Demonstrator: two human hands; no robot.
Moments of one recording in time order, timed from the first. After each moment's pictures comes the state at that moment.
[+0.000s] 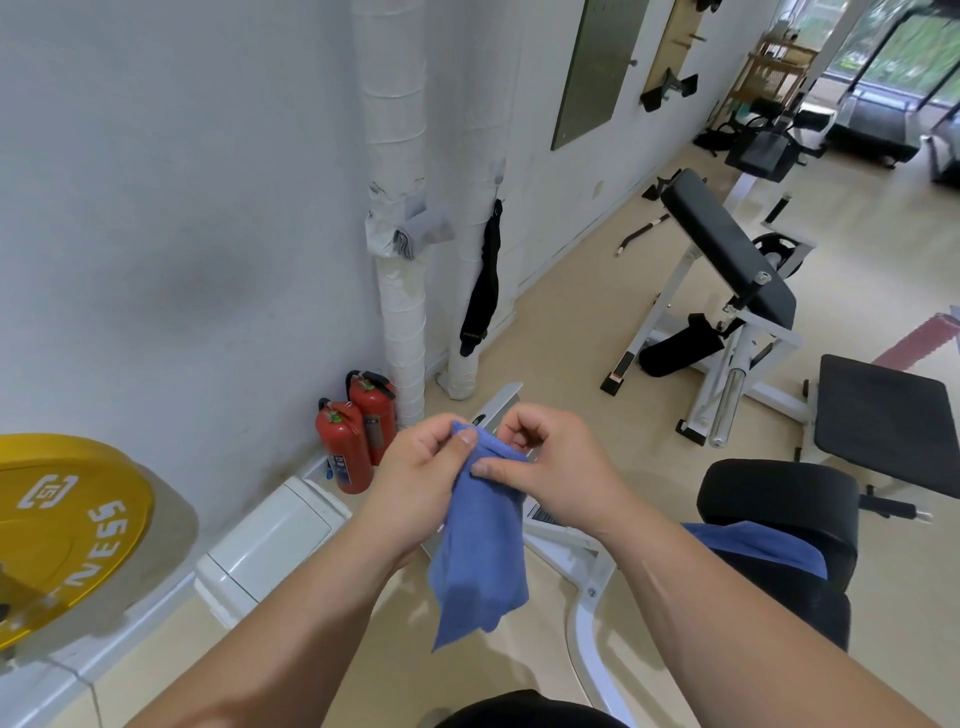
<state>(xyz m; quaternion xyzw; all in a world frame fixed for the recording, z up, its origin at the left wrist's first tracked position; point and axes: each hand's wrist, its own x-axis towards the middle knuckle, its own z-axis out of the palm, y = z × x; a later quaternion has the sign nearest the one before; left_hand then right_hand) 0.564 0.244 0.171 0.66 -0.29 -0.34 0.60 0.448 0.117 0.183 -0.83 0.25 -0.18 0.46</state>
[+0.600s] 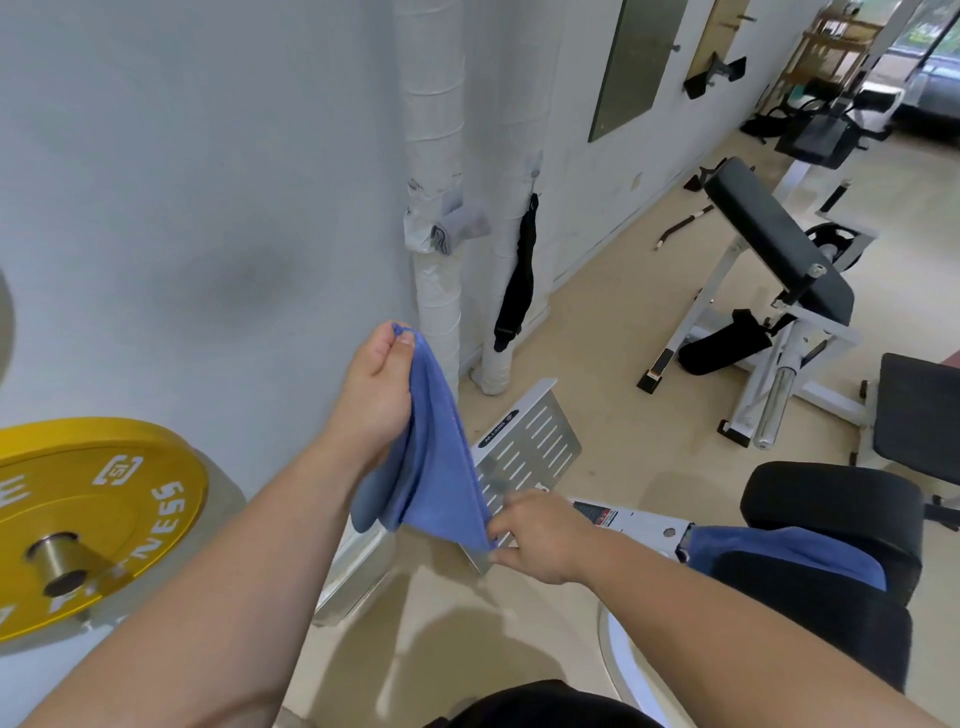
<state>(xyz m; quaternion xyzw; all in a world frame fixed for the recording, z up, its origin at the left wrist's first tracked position) 0.639 0.244 0.195 0.69 -0.25 -0.21 0.65 0.461 0.135 0.076 -0.96 0.11 0.19 0.15</state>
